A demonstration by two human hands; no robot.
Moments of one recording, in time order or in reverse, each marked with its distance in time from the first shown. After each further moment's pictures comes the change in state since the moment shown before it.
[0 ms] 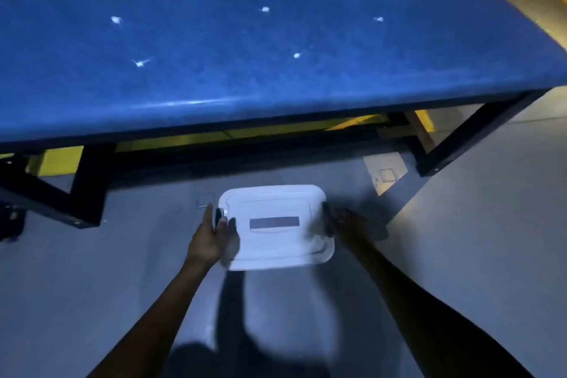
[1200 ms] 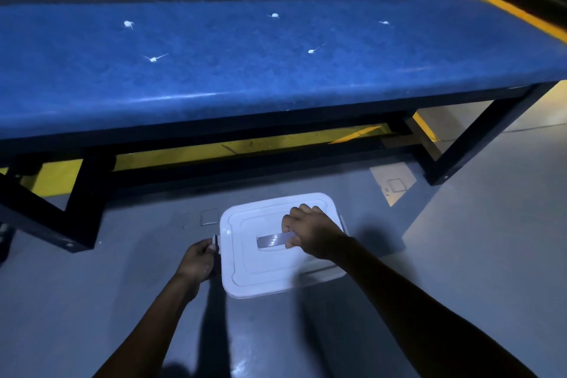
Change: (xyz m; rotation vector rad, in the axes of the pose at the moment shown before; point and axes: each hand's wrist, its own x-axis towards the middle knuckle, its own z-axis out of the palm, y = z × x) left_hand 0.043 -0.068 -0.010 -0.289 -0.083 -0.156; right_hand 0.011 -0.077 0.052 -0.421 0.053 -0.862
